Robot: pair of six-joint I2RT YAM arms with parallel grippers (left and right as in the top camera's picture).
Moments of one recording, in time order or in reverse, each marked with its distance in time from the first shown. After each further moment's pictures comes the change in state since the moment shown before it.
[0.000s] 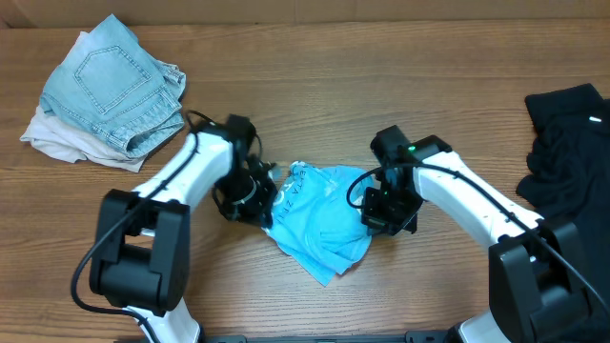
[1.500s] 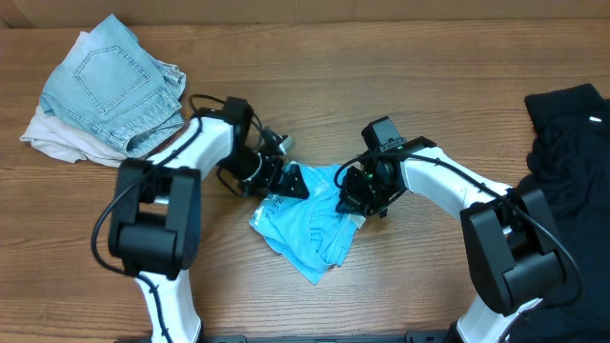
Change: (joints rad) left arm 0.018 0.208 0.117 0.195 0.336 0.200; right arm -0.006 0.153 -0.020 0.426 -0.222 0.184
